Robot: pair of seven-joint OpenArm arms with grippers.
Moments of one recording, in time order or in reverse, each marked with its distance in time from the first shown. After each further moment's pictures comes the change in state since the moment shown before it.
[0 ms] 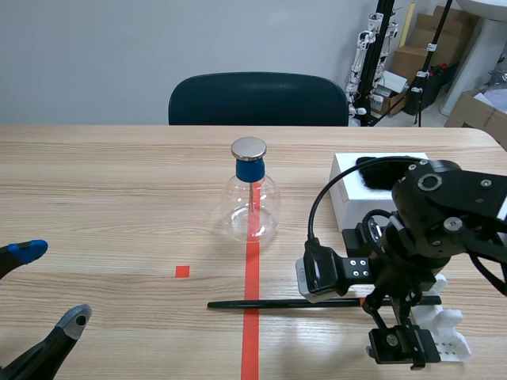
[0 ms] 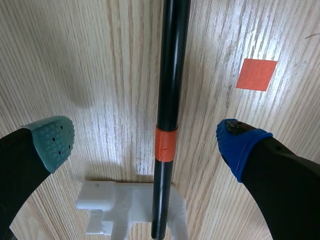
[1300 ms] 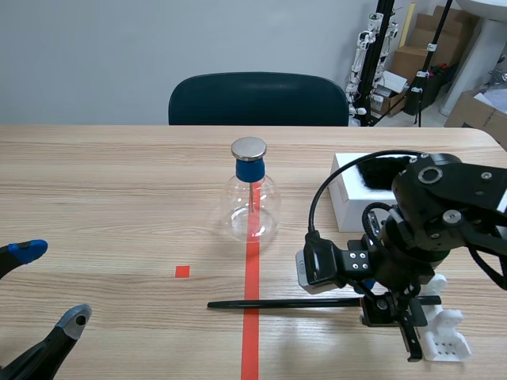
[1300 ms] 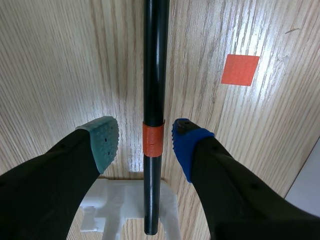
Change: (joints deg) left arm 0.0 0.0 0.0 0.0 0.0 0.0 0.0; right arm 1.0 0.0 0.0 0.0 0.6 -0.9 -0.5
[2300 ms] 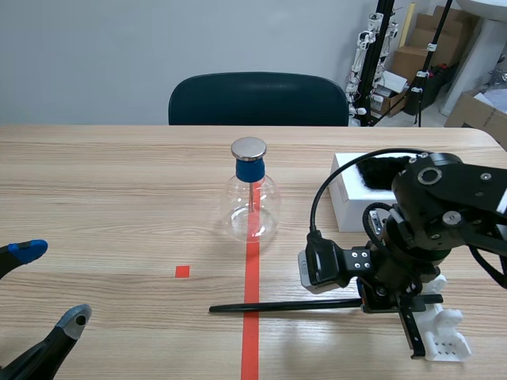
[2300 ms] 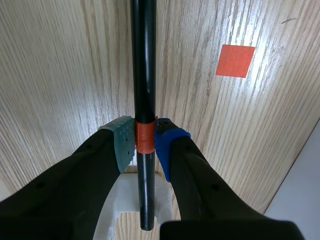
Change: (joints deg) left arm 0.0 0.0 0.0 0.0 0.0 0.0 0.0; right arm 0.0 0.0 0.0 0.0 -1.9 0.0 -0.4
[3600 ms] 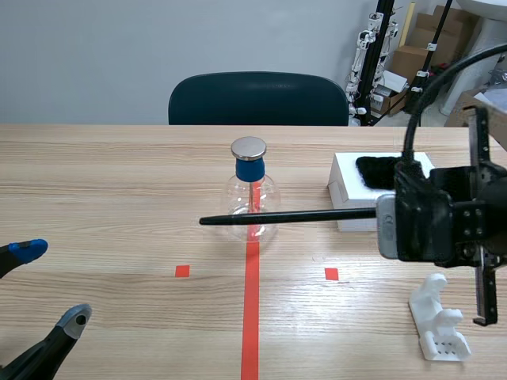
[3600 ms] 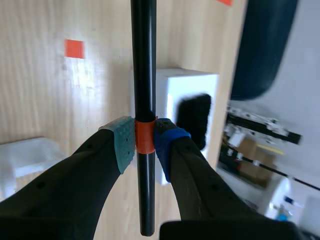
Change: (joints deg) left arm 0.0 0.0 0.0 0.0 0.0 0.0 0.0; right arm -45.8 18.0 45.0 36.4 -41.6 -20.7 34.6
